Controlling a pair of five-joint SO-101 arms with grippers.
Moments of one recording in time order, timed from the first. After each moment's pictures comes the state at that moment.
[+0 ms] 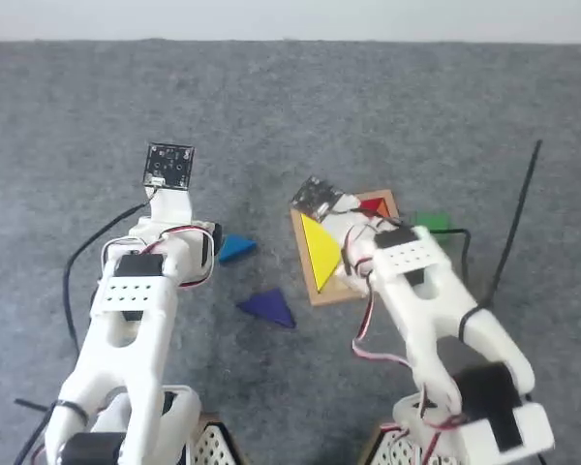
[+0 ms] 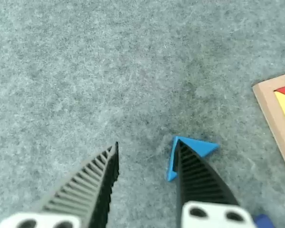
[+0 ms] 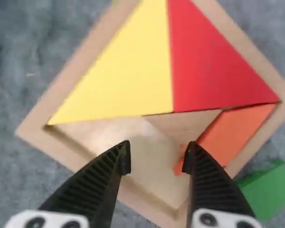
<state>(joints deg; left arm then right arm) -6.9 -29.5 61.1 36.6 -1.4 -21.4 -9.8 46.6 42.3 35.1</state>
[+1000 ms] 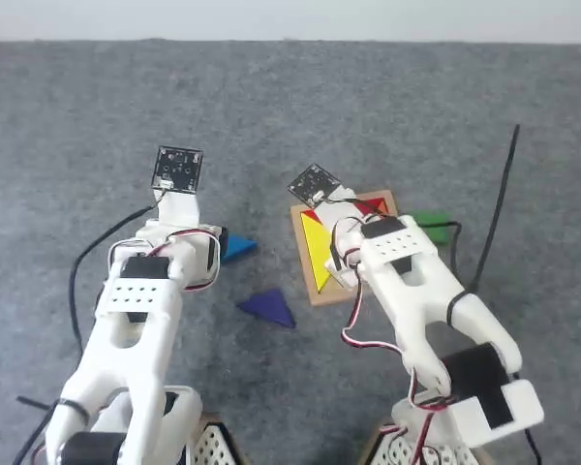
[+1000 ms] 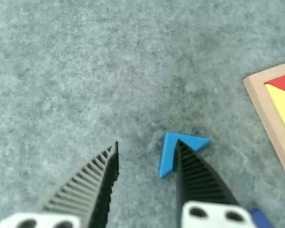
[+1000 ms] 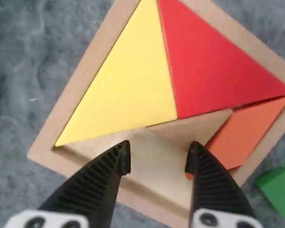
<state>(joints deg) -5.2 -29.6 62.3 36.0 -1.4 -23.2 -2.5 39.9 47.0 25.4</state>
